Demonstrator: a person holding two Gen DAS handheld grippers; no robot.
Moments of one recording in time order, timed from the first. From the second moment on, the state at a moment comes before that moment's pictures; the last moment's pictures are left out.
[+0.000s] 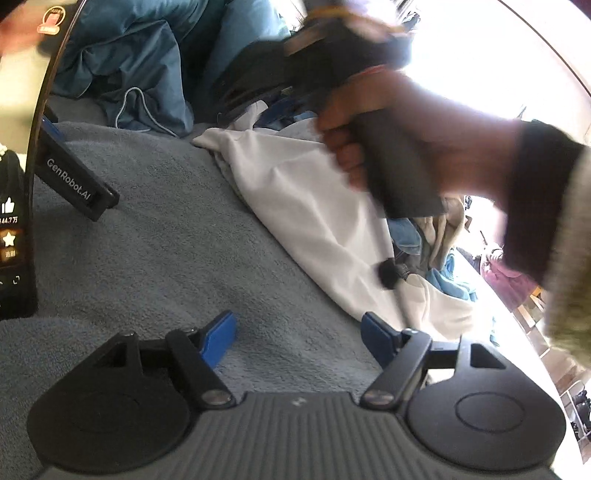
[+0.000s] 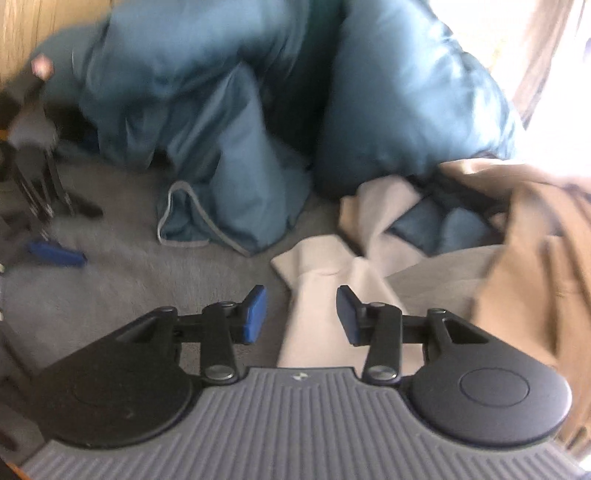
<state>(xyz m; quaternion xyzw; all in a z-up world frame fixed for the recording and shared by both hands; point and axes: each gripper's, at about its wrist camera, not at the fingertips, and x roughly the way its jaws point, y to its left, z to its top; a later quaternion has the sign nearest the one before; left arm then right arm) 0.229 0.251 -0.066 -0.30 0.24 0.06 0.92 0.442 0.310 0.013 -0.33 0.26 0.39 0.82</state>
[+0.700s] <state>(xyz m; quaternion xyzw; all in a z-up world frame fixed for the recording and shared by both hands) 0.222 0.250 -0.069 -0.30 0.23 0.06 0.92 0.429 0.244 0.067 -0.16 0.26 0.38 0.88</state>
